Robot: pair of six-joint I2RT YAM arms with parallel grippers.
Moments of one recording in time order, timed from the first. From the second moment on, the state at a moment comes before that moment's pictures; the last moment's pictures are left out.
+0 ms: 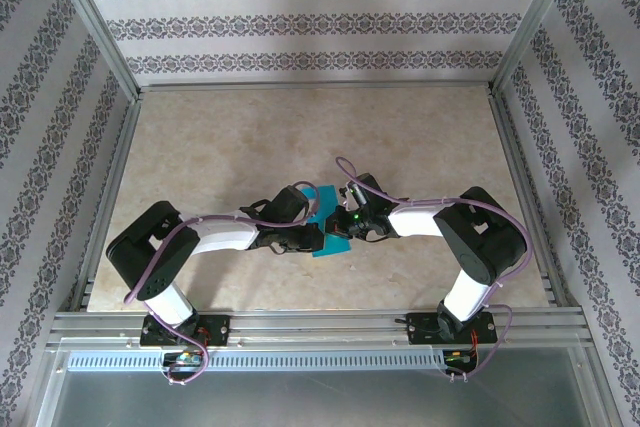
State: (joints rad) left arm -0.75 1.66 0.74 -0.05 0.40 -0.75; right arm 0.61 1.71 0.69 0.07 -0.50 0.84
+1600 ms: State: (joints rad) left arm -0.75 1.66 0.72 -0.05 0.37 -0.75; right arm 0.65 1.65 0.69 0.05 -0.51 0.84
